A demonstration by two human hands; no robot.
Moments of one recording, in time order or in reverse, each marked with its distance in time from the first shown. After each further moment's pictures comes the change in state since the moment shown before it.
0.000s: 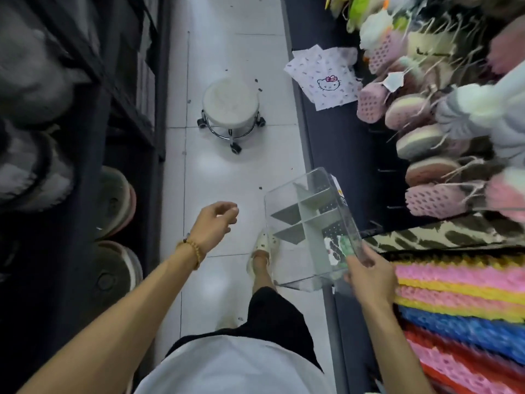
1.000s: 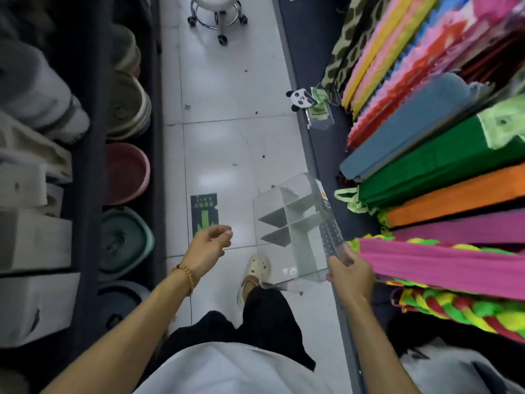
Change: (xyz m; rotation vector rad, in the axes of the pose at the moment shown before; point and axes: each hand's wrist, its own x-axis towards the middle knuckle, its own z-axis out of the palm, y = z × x) left_hand -0.679 -0.523 0.088 0.057 -0.070 -0.077; right_hand -0.532 0.595 -0.238 0.049 -0.051 0.070
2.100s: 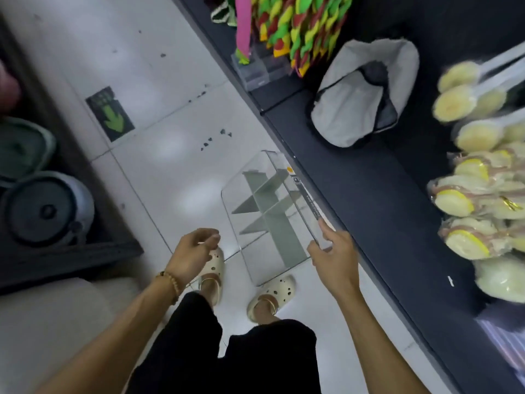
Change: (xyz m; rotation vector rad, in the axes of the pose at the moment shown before) left_hand -0.454 -0.473 0.231 0.394 -0.231 -0.084; right_hand -0.384 0.635 -0.217 0.052 0.110 0.073
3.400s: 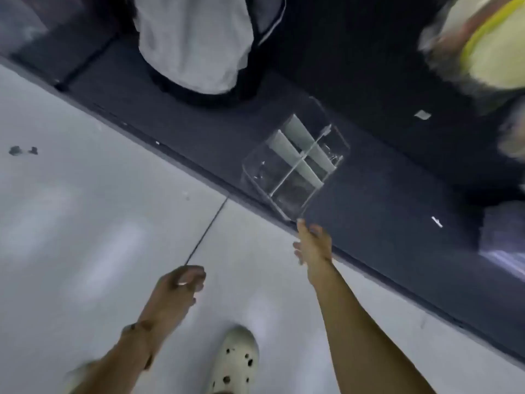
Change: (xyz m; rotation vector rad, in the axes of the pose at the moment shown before) left_hand 0.290 -0.133 0.288 0.203 -0.400 -0.020; right_hand 0.277 0.332 0.068 0.536 0.404 0.636
